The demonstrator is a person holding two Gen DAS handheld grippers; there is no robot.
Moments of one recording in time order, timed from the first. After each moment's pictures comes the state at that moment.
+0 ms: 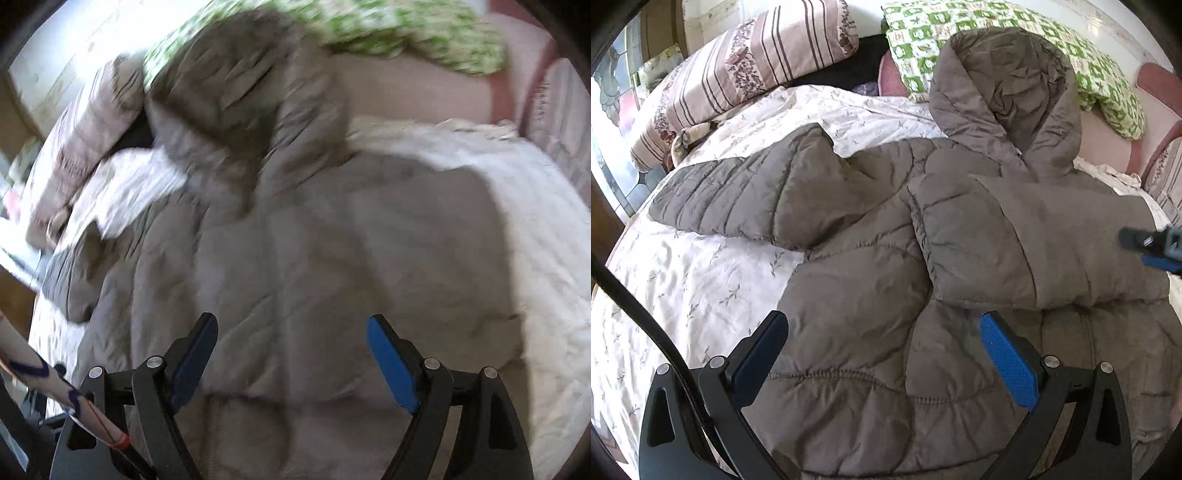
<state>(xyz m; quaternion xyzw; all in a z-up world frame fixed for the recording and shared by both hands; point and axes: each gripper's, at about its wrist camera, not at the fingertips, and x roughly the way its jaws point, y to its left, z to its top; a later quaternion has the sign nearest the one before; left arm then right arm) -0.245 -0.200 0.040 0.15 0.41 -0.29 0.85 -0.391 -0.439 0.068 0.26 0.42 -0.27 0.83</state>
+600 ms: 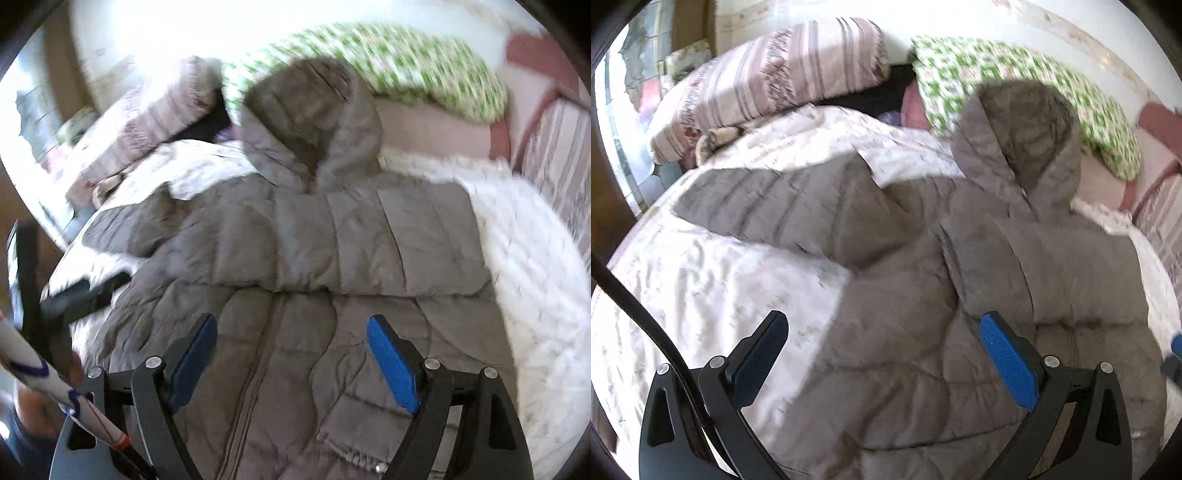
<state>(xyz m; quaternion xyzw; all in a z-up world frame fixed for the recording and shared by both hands) -0.233 -0.142 0.085 0.09 0.38 -0.29 0.87 -0.466 -0.317 0.121 0.17 0.37 -0.24 0.88</state>
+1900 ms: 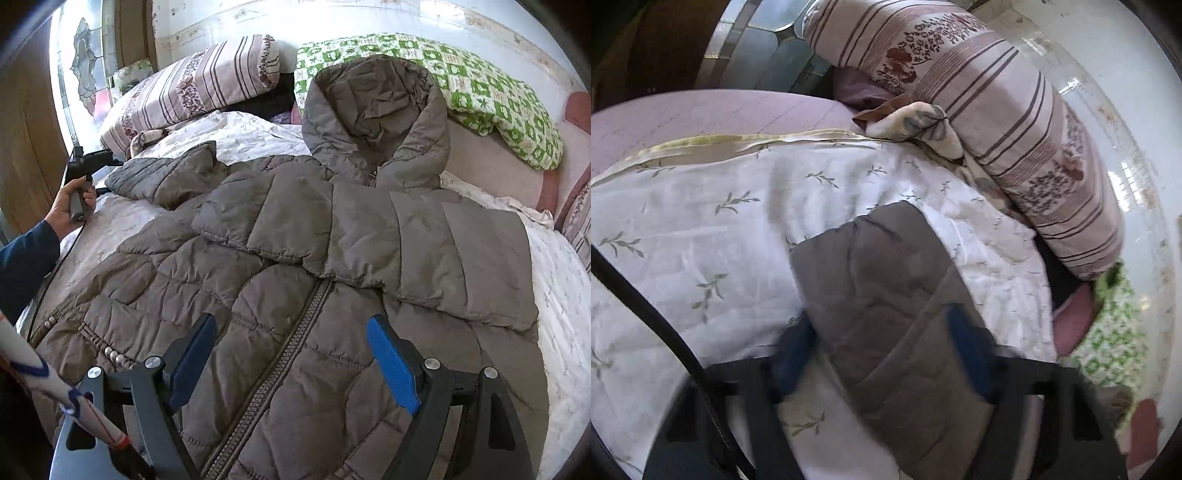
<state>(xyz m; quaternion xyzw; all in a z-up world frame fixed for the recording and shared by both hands) 0.135 0.040 -0.006 -0.30 0.43 -0.16 0.83 -0.435 -0.298 0.060 0.08 0.38 -0.17 0.91</state>
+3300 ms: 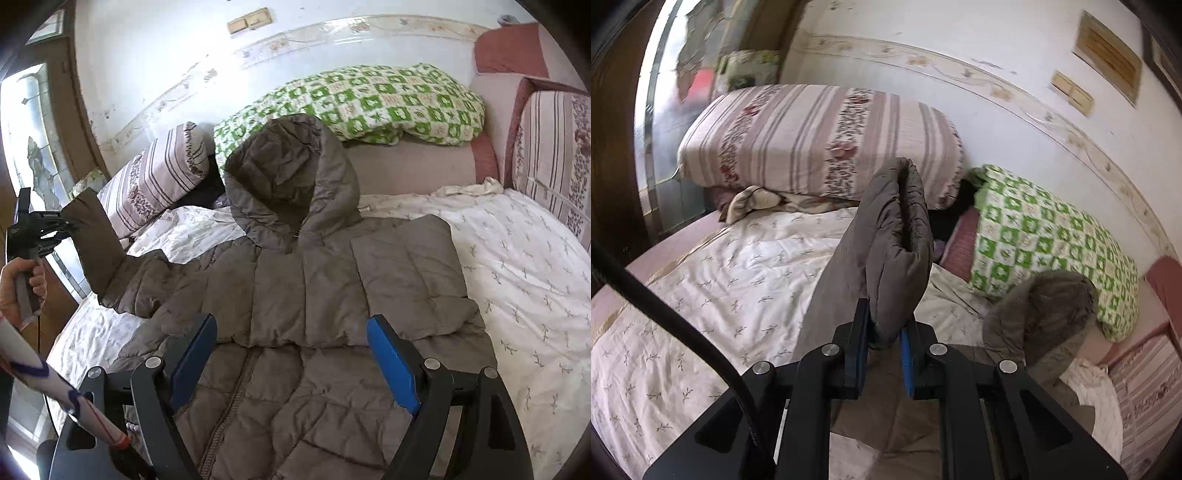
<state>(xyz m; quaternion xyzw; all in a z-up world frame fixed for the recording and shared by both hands) -0.079 -0.105 0.208 -0.08 0.33 -0.27 0.90 -0.510 -0.369 0.117 0.21 0.24 -0.25 0.91</state>
